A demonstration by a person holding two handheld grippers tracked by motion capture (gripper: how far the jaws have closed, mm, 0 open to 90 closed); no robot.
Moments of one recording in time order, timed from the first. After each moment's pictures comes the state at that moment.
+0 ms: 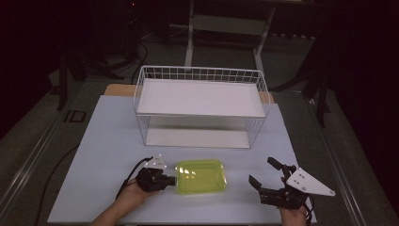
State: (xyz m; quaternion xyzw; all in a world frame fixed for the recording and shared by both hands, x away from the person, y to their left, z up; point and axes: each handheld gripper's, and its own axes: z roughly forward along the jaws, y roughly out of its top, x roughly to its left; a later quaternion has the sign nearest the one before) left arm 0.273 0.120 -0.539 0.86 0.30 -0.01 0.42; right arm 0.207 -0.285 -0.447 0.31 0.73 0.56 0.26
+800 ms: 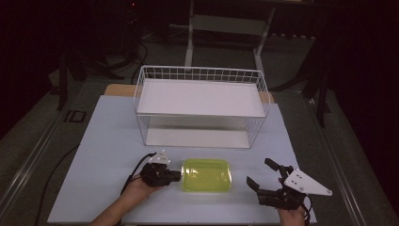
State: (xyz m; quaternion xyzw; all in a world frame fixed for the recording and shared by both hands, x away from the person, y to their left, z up) left arm 0.285 0.119 -0.538 0.85 0.31 0.01 0.42; right arm 0.208 -0.281 -0.451 0.31 0.73 0.56 0.25
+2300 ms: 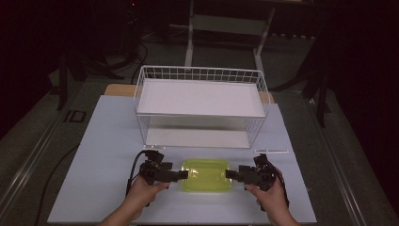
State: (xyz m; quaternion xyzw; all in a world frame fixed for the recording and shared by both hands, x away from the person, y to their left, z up) left arm 0.280 0.111 -0.504 0.74 0.50 -0.08 0.44; right arm 0.283 -0.240 -0.486 0.51 0.74 0.42 -0.06
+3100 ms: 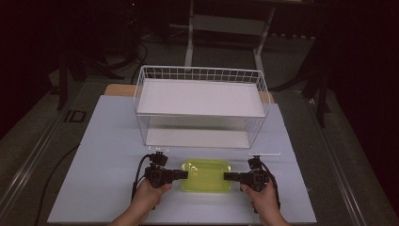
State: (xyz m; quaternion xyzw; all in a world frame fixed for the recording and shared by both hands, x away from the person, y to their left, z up) left arm 0.281 0.099 -0.520 0.73 0.53 -0.11 0.42; right arm 0.290 -0.234 -0.515 0.56 0.72 0.40 -0.12
